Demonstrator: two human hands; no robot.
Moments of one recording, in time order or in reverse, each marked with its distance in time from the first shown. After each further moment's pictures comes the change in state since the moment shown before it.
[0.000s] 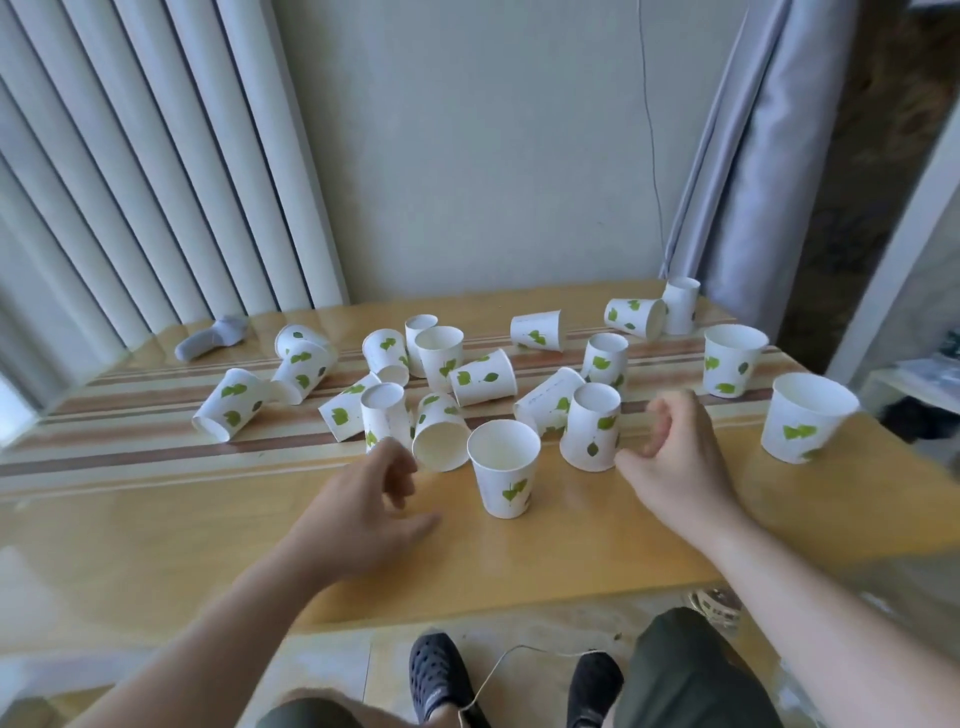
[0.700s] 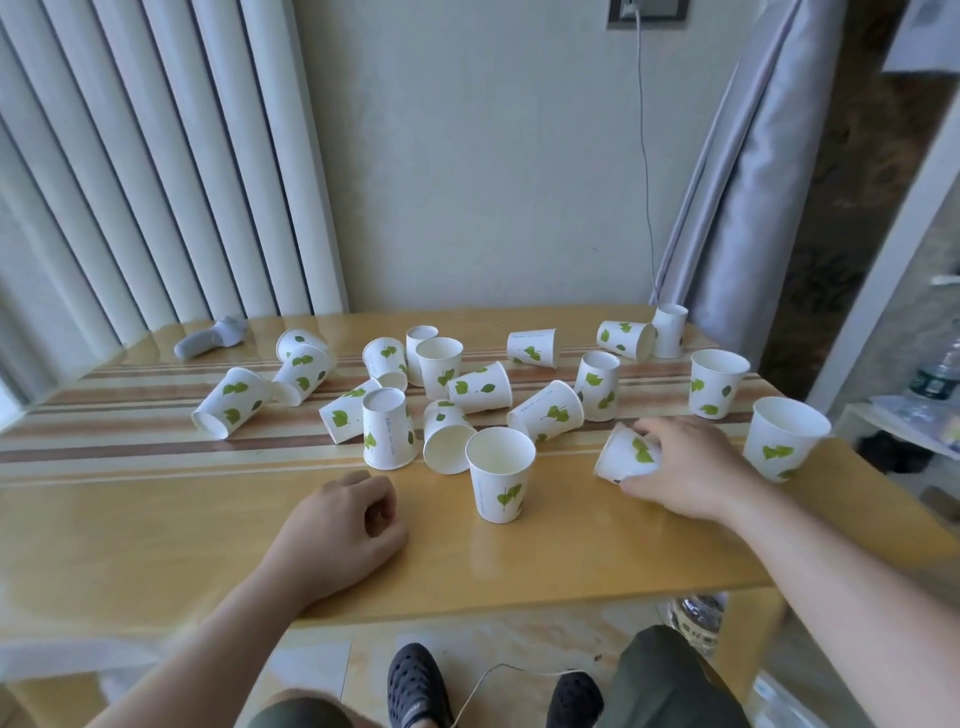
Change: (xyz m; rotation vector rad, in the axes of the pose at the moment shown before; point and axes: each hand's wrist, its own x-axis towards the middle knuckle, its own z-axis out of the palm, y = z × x) left_hand -0.017 -0.018 -0.001 0.172 0.042 0.066; right_hand 0.030 -0.011 -0.041 -0.566 -0.335 0.005
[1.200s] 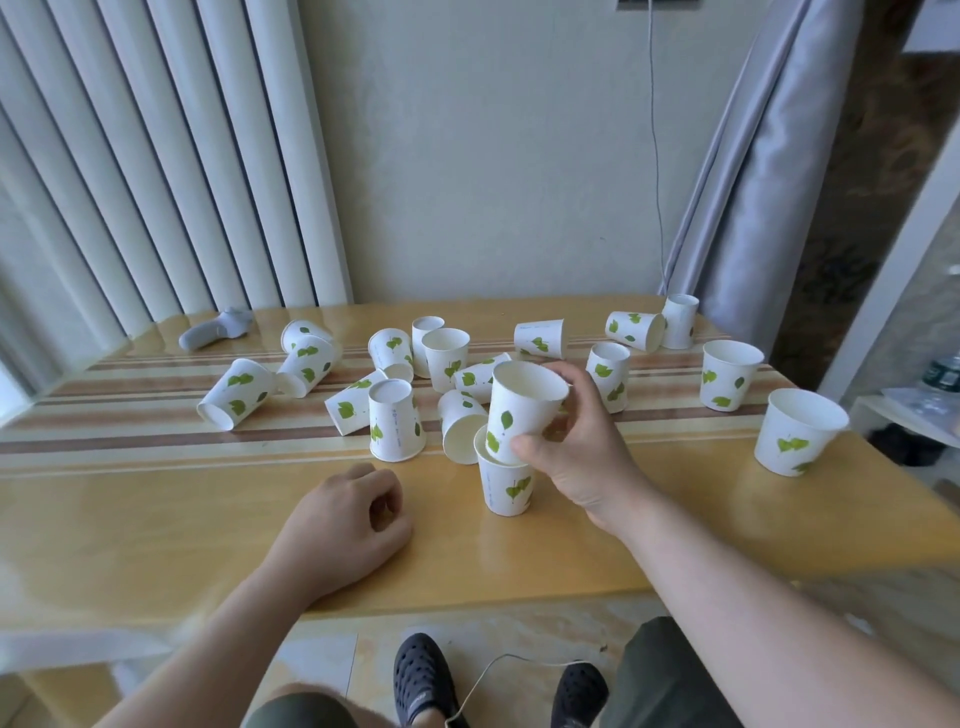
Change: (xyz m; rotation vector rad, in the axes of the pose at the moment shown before) left_hand -0.002 -0.002 0.003 -0.008 0.032 -0.006; right_hand -0.013 -0.102 0.052 1.087 0.000 -0.262
